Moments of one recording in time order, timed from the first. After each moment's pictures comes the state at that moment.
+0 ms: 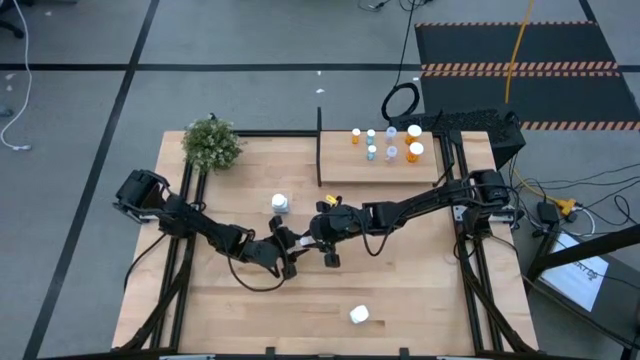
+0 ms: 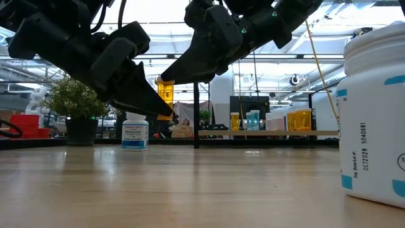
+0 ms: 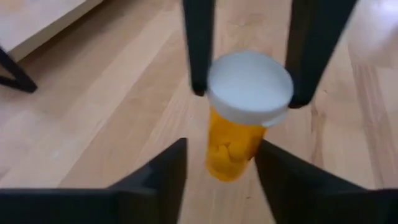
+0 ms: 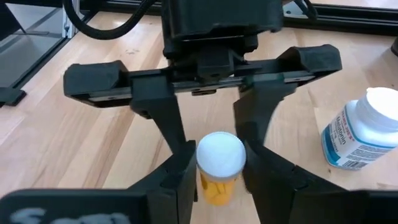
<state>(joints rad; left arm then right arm) -0.37 1.66 0.62 0.43 -0.53 -0.40 0.10 1.84 1.08 0.25 -0.06 -0.02</state>
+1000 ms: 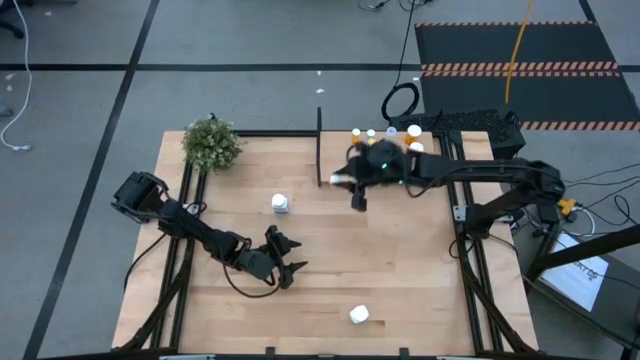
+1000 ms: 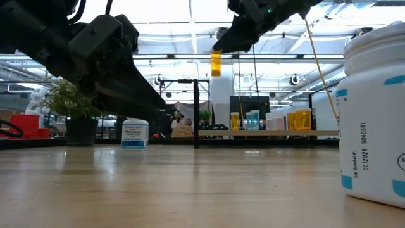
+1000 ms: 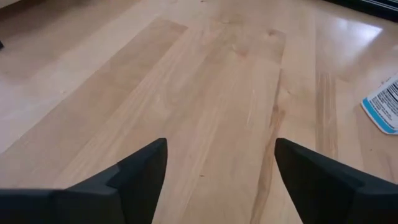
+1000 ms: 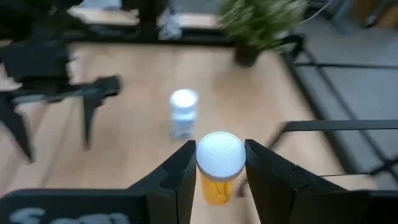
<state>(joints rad) -0.46 1.66 0.62 0.42 -0.56 -0.61 -0.21 1.41 1.04 -0.14 -0.06 -0.13</state>
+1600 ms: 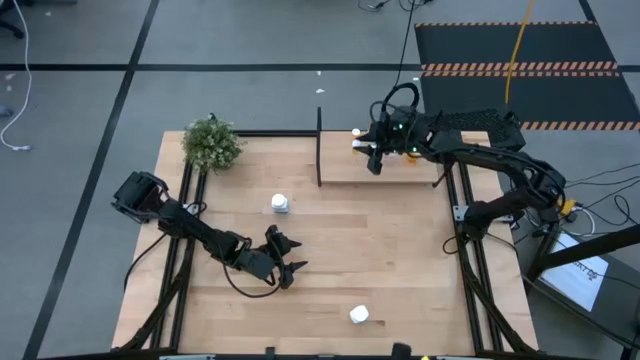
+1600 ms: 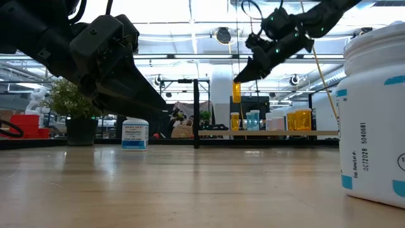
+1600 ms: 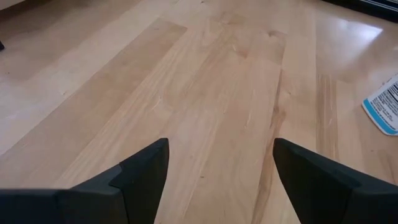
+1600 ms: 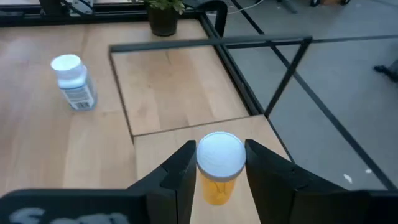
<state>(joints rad) -0.46 1.66 0.62 0.42 -0.56 -0.60 -0.63 1.39 0.89 -0.02 -0.28 -0.26</state>
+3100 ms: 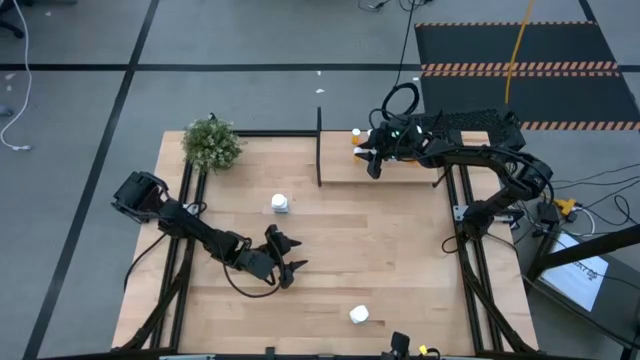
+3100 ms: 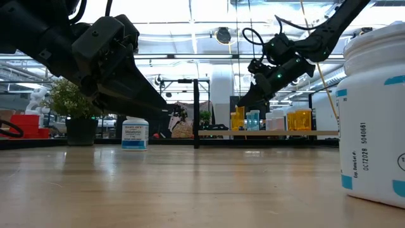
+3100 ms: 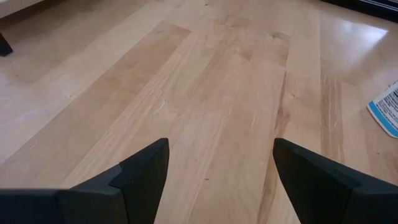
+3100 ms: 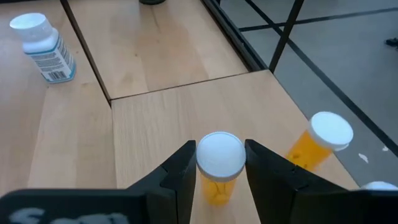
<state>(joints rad) -0.46 1.66 0.62 0.42 -0.58 -0.60 -0.71 1.52 0.74 0.22 -0.34 -0.24</state>
